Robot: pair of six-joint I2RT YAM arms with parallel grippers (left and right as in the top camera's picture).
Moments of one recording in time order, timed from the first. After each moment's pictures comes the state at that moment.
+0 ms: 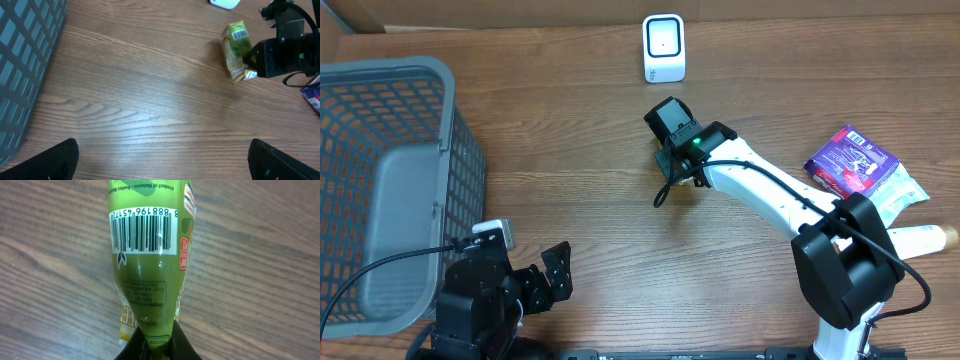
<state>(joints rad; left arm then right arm) -0.25 0.53 0.97 -1.21 -0.07 -0.50 0.64 1.96 1.46 -0.69 0.22 0.16</state>
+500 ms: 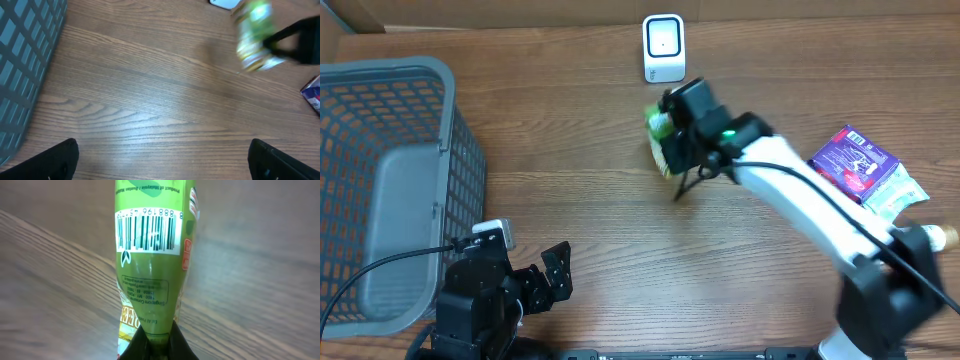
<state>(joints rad) -0.25 0.53 0.97 -1.21 -0.07 -0.50 0.57 1.78 1.46 -0.70 -0.06 0.18</state>
